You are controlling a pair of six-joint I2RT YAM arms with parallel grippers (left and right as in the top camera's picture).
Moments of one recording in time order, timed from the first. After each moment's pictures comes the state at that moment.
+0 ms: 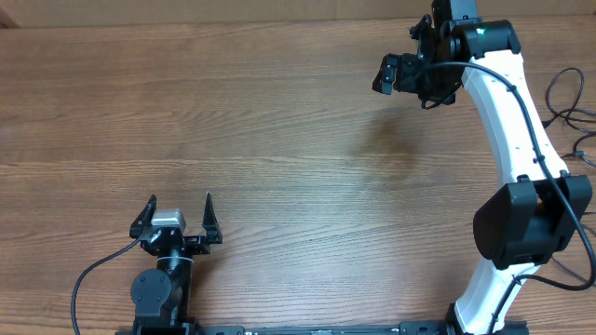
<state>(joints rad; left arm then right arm) -0.03 0.01 0.01 -0.08 -0.04 -0.05 0.11 2.01 1.96 -1.19 -0.26 0.20</state>
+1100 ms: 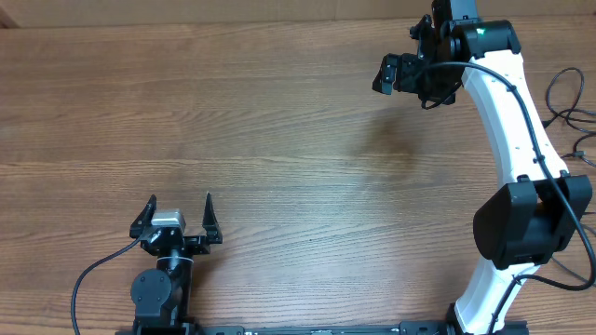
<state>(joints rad) -0.03 0.01 0.01 -0.08 -0.04 -0.05 0.11 2.01 1.96 -1.19 -0.26 0.20</state>
